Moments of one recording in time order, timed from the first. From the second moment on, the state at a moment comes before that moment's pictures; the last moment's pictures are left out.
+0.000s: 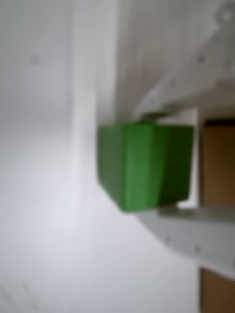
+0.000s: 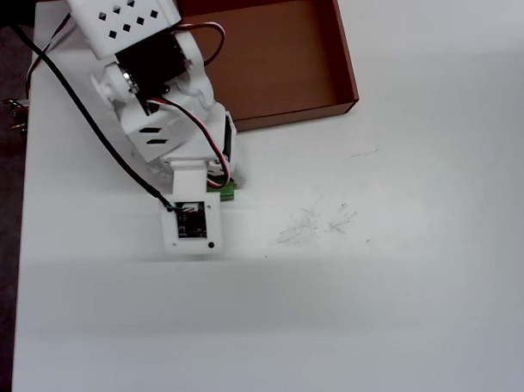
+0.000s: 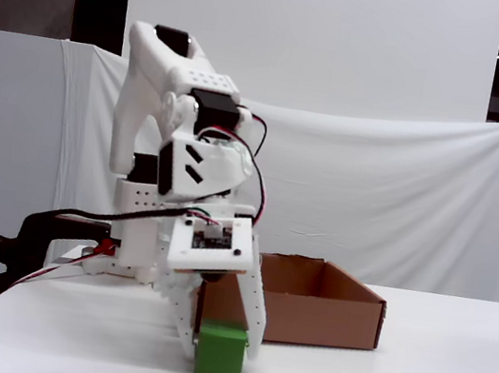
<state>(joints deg) -30.6 96.0 127.8 26.1 -28.6</state>
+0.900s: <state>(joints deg) -28.3 101.1 116.5 43.1 -28.6</state>
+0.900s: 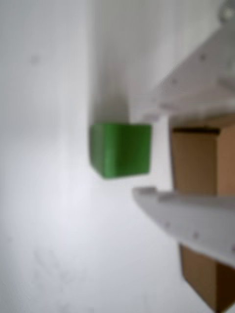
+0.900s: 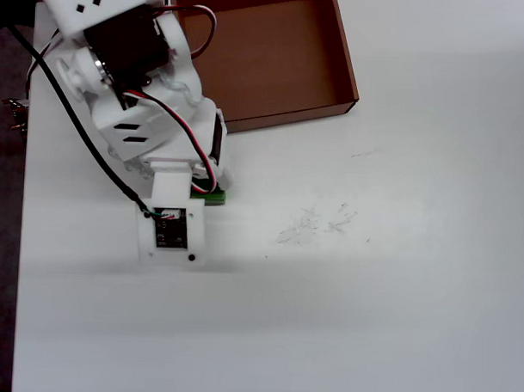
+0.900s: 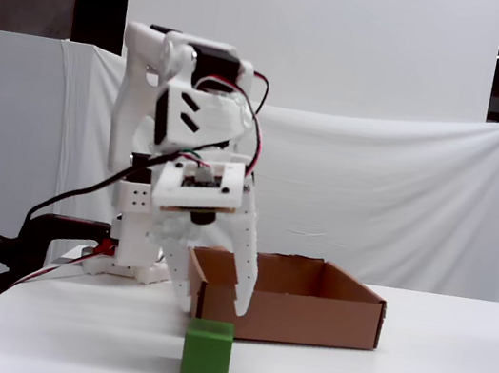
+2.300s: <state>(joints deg) -27.5 97.2 127.6 27.3 -28.7</state>
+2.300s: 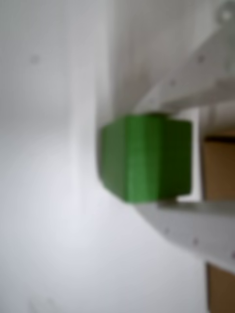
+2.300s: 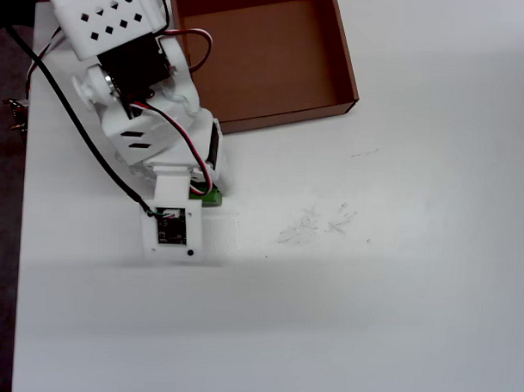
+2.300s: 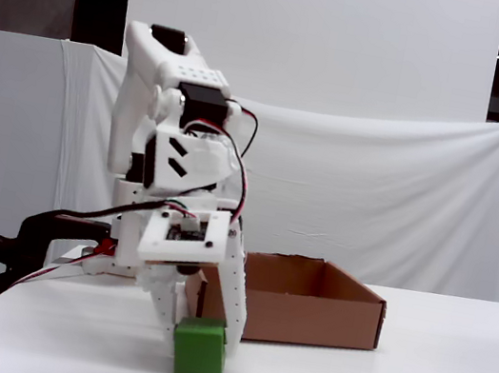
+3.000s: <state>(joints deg) -45.2 120.1 115.0 63.7 -28.7</state>
